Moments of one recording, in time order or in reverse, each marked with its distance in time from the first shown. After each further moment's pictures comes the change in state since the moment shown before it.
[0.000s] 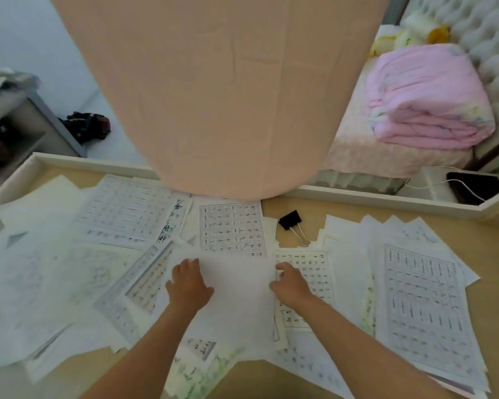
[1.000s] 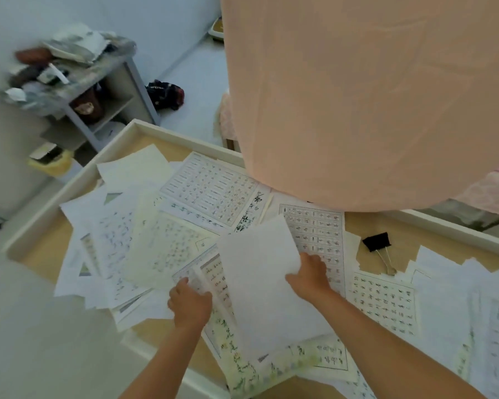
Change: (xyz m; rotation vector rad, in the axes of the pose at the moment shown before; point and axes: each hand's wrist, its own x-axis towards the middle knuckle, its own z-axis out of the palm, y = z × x) left_hand -0.016 -0.153 -0.013 -0.678 0.131 -0.573; right_hand 0.031 -0.117 0.108 -0.461 0.048 -0.144
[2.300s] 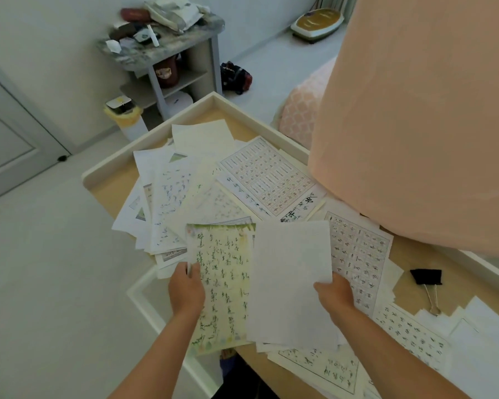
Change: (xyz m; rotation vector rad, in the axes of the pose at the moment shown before) left_hand -0.008 -0.077 -0.042 -0.468 0.324 -0.062; right_hand -0.019 -0.007 0.037 0.430 -0.055 0.113
